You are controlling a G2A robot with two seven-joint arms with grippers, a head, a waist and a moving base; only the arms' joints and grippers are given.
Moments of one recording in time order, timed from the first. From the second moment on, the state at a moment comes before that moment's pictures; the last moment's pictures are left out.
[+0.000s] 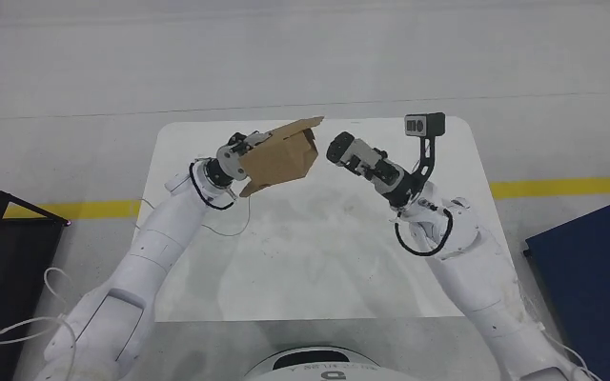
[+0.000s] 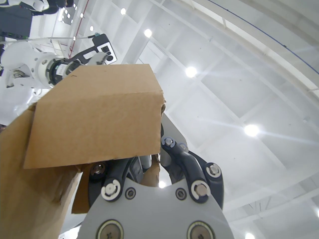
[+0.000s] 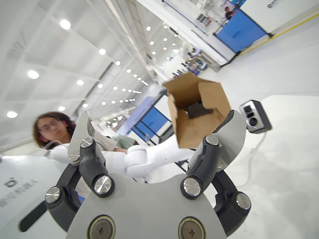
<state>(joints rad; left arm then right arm) 0.86 -1.24 -0.93 -0.88 -1.38 0.20 -1.43 -1.30 -1.15 1.19 -1.76 0.50 -0.54 0.54</state>
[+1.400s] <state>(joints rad) 0.73 -1.38 -0.88 -0.68 -1.35 0.17 -1.50 -1.14 -1.23 1.11 -1.50 1.05 -0.44 0.80</state>
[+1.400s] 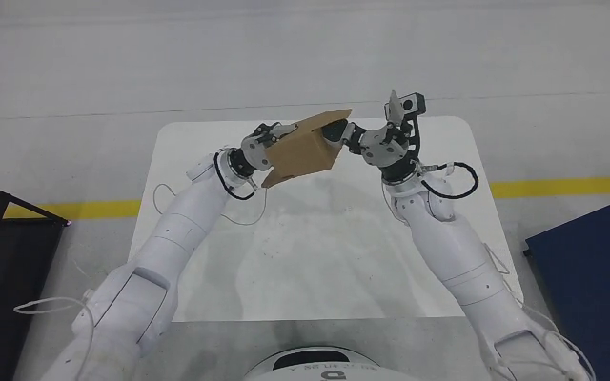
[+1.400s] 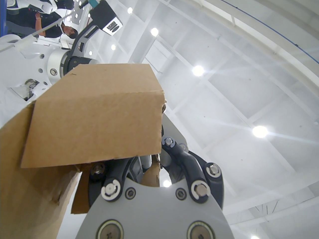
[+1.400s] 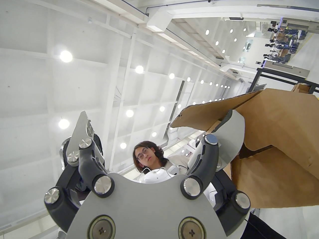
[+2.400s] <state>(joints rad) 0.69 -1.41 -0.92 -0.59 -1.25 0.16 -1.53 -1.19 -1.19 1.27 -1.61 0.72 -0.12 0.81</state>
